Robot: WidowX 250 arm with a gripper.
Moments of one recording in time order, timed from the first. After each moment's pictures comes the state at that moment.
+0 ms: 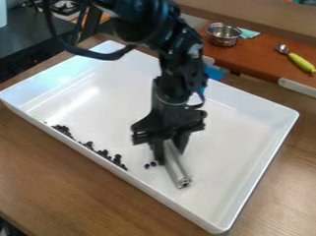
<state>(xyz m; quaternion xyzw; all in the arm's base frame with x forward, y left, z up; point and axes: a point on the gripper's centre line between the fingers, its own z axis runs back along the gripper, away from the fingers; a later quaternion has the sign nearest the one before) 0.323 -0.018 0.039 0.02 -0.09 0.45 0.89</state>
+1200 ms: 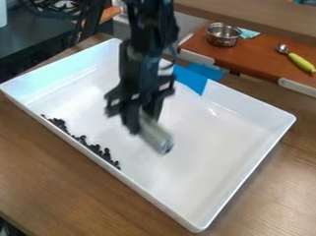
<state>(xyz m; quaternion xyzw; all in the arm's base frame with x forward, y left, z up) 0.326 0.015 0.088 0.00 -0.07 0.57 0.82</state>
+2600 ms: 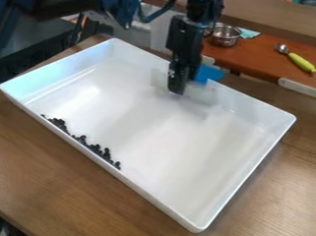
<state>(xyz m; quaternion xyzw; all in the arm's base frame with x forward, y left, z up) 0.443 0.021 0.072 0.07 0.00 0.72 0.69</state>
